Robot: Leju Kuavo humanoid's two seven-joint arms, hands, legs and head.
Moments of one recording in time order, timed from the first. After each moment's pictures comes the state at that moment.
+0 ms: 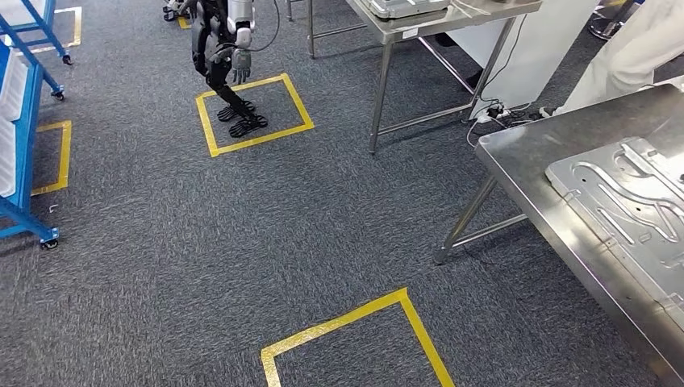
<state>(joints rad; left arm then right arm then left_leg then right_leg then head) -0.04 -0.14 1.25 -0.22 -1.38 0.07 -0.35 0.00 0.20 -0.91 -0.20 0.99 0.01 0.10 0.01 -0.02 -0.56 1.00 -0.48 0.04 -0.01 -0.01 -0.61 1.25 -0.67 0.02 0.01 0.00</state>
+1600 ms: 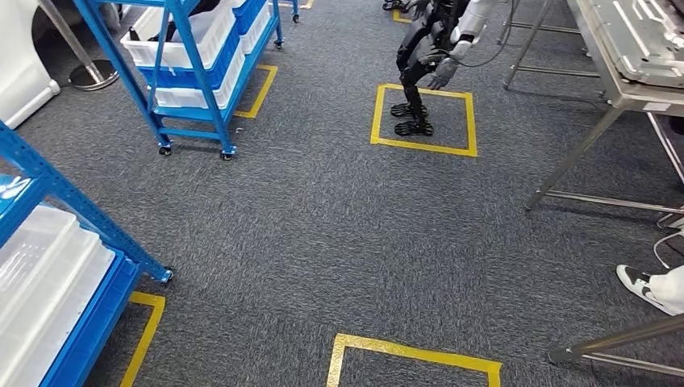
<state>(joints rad) -0.04 -0.14 1.28 -0.22 -1.37 0.07 -0.34 -0.01 0.21 -0.93 -0.20 1.02 -0.01 0.13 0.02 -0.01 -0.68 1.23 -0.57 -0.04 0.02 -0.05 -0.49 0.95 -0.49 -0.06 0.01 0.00</state>
